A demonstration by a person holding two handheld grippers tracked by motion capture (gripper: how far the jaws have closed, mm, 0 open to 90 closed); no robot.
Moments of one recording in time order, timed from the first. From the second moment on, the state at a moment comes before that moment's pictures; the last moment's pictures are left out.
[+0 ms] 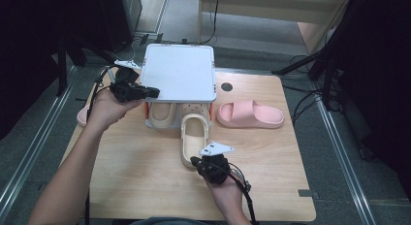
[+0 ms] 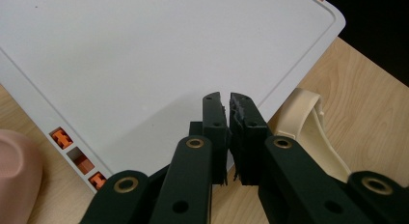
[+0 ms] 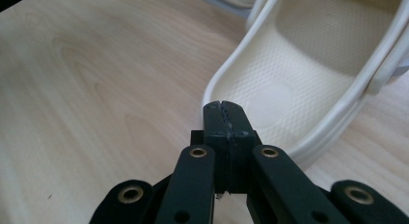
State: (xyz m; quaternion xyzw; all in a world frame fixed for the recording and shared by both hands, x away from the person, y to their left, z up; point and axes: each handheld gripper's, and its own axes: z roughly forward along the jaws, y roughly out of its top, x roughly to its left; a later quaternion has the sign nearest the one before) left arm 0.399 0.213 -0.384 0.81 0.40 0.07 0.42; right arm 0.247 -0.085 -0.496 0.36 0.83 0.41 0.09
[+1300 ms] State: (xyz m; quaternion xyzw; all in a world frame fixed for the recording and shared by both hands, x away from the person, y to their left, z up) left arm 0.400 0.215 -0.385 0.81 0.40 0.06 0.43; right arm 0.342 -0.065 -0.510 0.40 0.81 0.42 0.11
